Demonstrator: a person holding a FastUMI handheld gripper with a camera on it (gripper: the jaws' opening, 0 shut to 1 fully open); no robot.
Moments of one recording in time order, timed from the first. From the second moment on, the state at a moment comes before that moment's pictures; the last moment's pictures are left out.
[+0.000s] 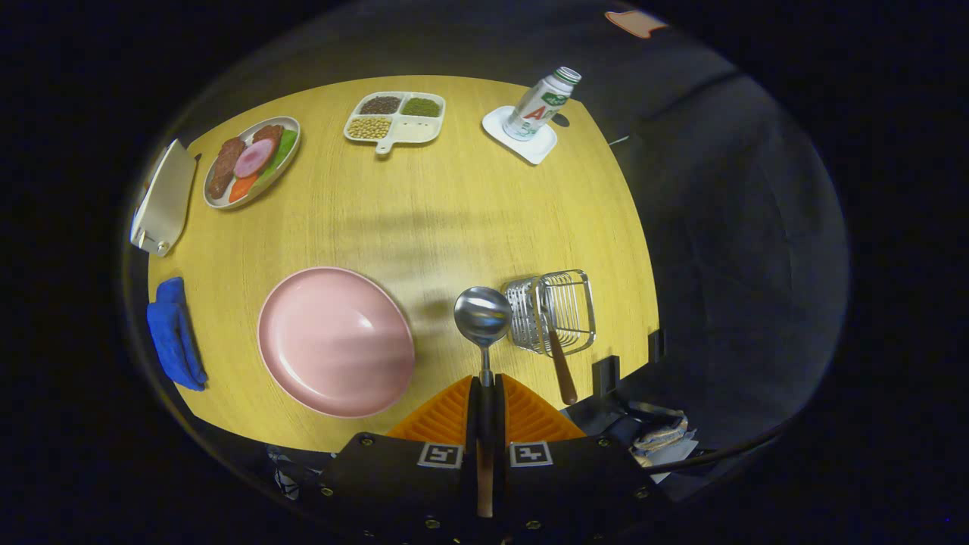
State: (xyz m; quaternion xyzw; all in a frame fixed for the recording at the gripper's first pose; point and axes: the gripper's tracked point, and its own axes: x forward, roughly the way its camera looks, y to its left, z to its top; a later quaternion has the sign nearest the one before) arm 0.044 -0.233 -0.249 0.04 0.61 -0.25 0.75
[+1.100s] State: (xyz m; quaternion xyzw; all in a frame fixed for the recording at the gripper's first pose) arm 0.029 -0.314 -0.279 0.13 0.63 -0.25 0.73
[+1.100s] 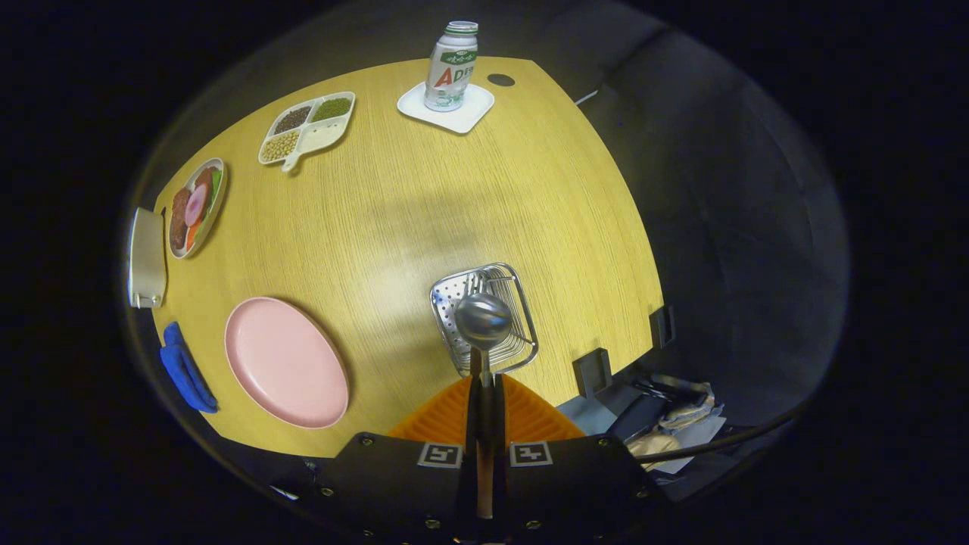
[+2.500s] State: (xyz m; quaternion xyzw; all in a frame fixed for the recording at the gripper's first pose) arm 0.072 -0.267 -0.083 0.06 0.14 -0.26 0.95
